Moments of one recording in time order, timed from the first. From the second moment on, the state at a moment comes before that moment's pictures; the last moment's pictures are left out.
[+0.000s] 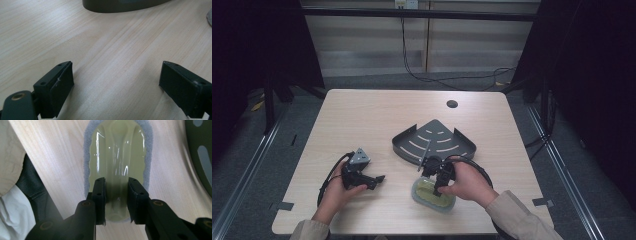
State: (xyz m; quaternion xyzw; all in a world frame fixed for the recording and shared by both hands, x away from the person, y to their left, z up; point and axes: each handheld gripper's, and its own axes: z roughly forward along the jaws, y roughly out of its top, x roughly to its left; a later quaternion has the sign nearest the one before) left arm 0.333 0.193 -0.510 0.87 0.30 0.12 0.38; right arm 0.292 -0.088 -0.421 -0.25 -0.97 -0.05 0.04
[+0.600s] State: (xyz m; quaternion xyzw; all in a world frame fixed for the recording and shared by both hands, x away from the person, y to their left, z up) left arm 0.333 0.193 -0.510 0.87 0.30 0.12 0.38; right arm 0.296 -0.098 -0.401 -0.25 -0.97 -0.05 0.04
